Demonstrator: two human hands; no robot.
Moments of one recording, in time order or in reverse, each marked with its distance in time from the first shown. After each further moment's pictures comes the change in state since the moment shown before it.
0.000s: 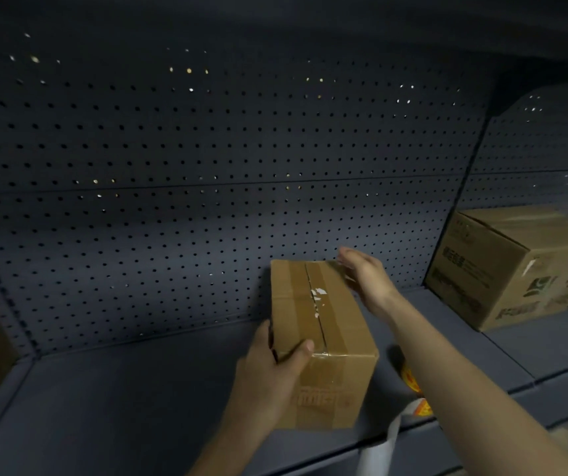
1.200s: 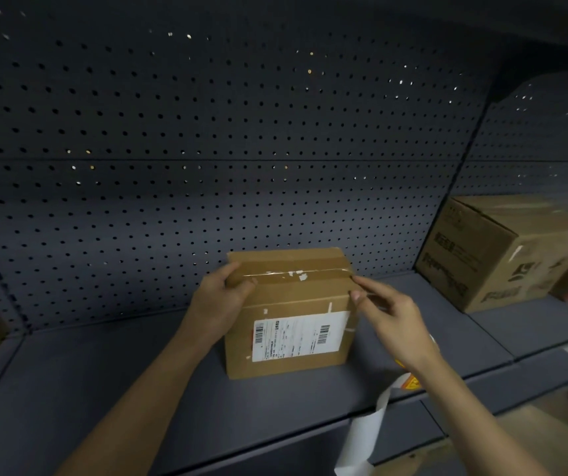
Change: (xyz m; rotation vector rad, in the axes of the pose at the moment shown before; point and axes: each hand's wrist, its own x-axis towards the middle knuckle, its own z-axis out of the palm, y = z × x) left_hand 0.056 0.002 -0.052 -0.027 0.087 0.073; right_hand -0.104 0.040 -0.030 -0.413 0.130 -0.319
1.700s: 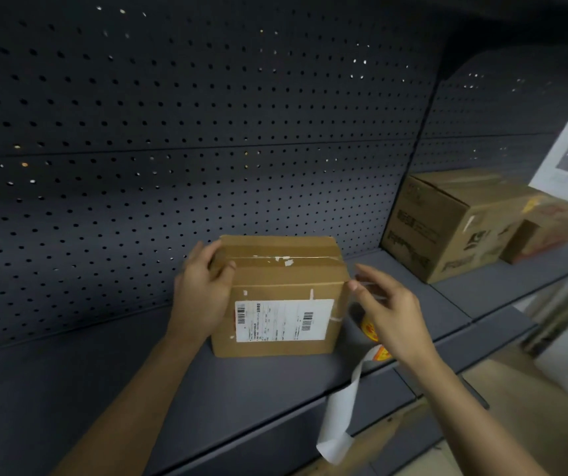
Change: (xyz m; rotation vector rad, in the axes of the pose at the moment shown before) left_hand 0.009 -0.004 0.026 0.116 0.077 0.188; right_hand -0.032 0.007 -0.026 -0.077 0.171 0.024
